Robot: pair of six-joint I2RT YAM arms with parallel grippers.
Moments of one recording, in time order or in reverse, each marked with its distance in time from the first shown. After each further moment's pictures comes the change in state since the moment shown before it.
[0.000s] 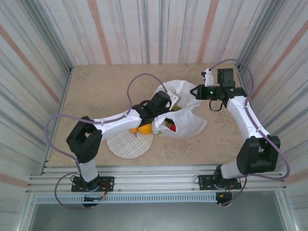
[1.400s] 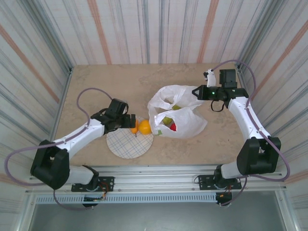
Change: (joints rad) left arm 0.368 -0.407 -0.449 -0.301 -0.151 -0.220; right arm -0.023 -0.011 -0.013 -0.006 -0.003 0.000
